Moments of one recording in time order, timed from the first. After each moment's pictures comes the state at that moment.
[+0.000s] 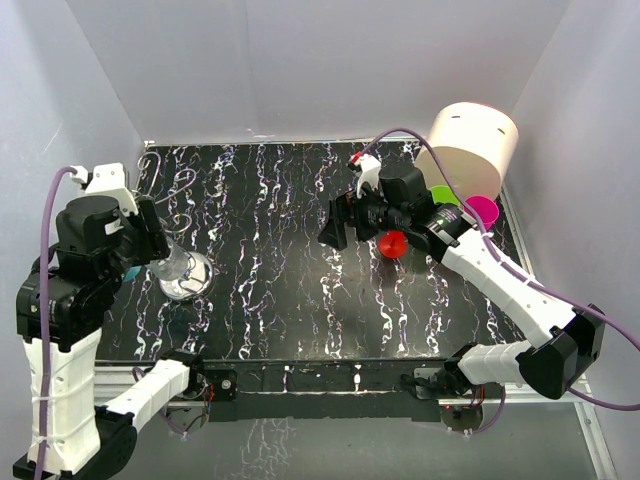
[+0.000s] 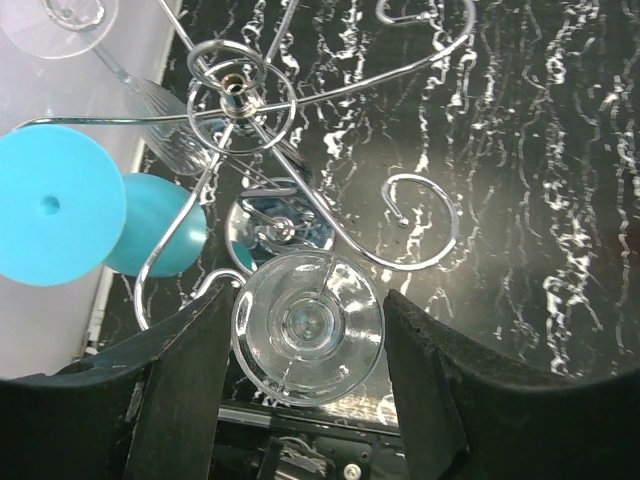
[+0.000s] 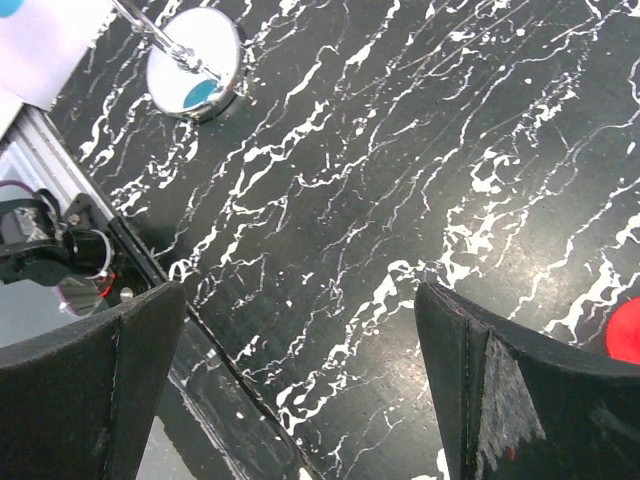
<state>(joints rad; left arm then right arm) -0.23 0.91 1.67 -1.32 -0.35 -0.19 0.63 1.29 1.28 -0.53 -0.31 0.25</state>
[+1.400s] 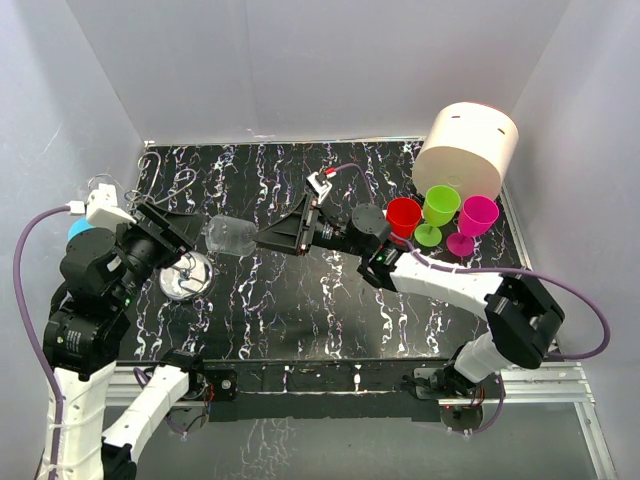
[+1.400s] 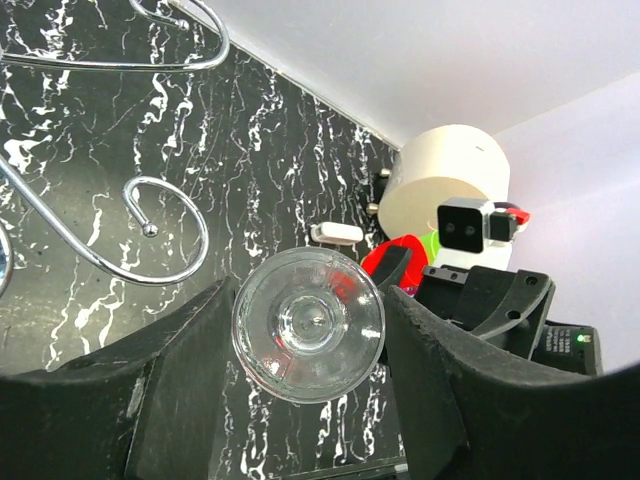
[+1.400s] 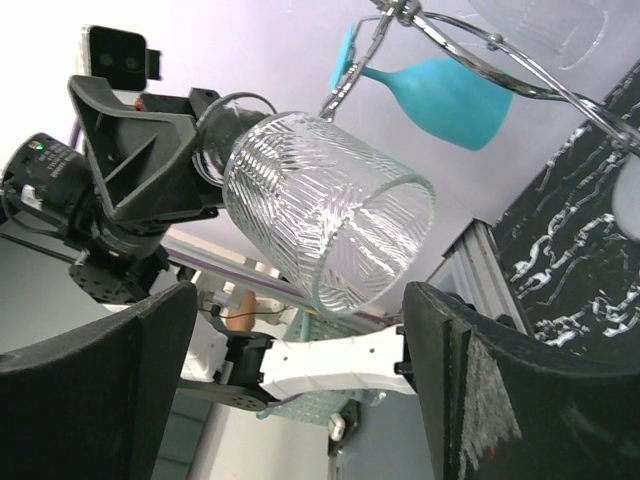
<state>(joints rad) -0.23 0.67 1.31 -0.88 0.00 -0.77 0.86 1.48 0.96 0.74 -0.50 1.25</state>
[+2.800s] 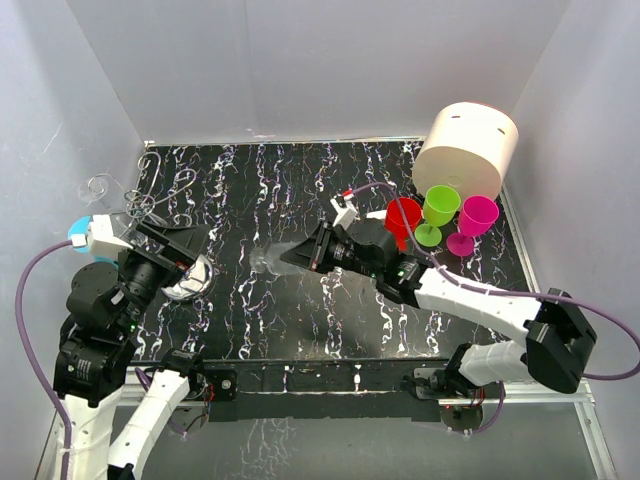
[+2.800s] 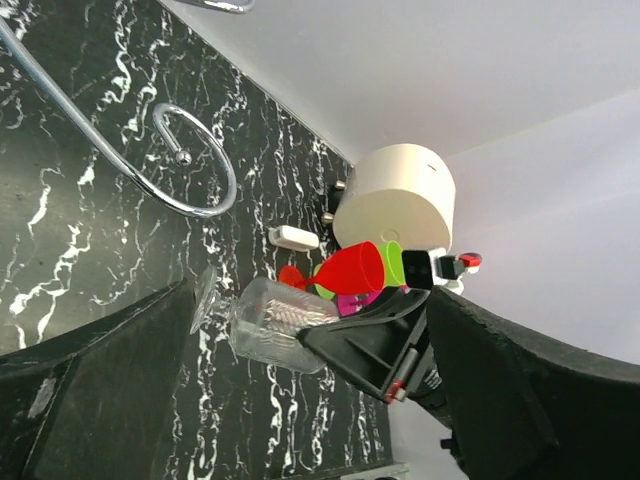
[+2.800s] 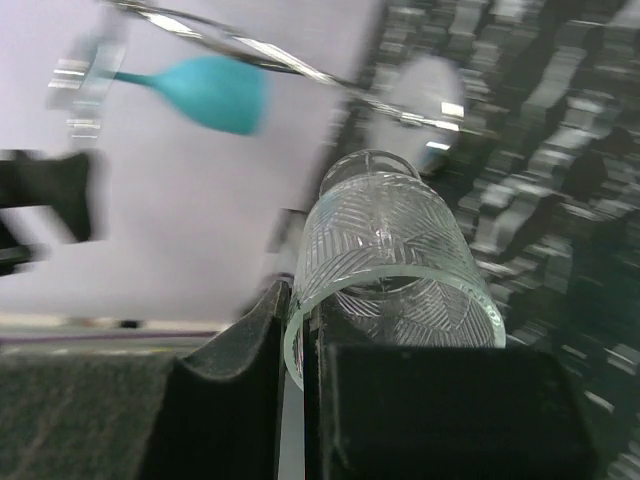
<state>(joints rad) -0.23 0.48 1.07 -0.75 0.00 -0.95 0.91 1.31 0.86 0.38 -0.21 1.09</state>
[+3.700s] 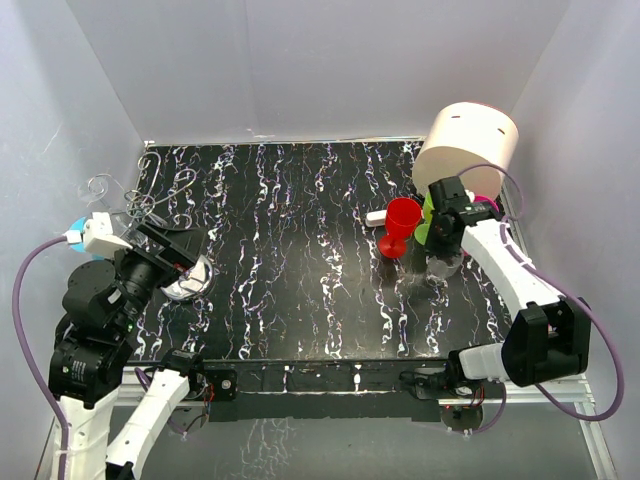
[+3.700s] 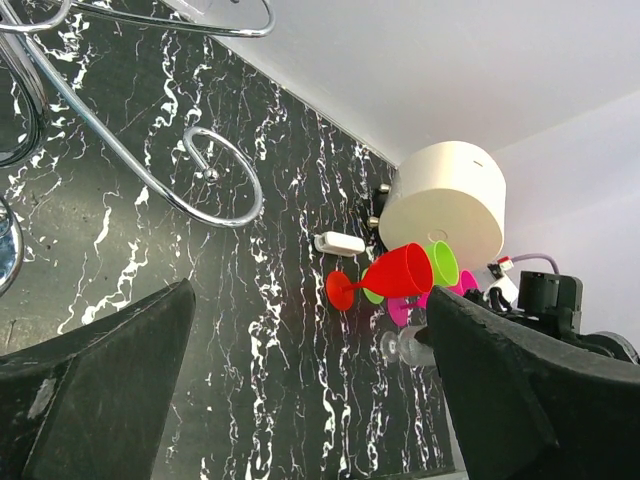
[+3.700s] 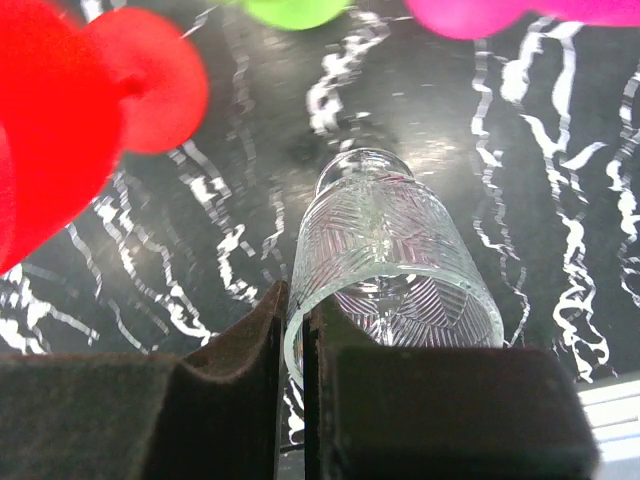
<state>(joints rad) -0.23 0.50 1.13 -0.82 -0.04 -0.80 0.23 1.33 1.09 -0.90 0.17 0.46</state>
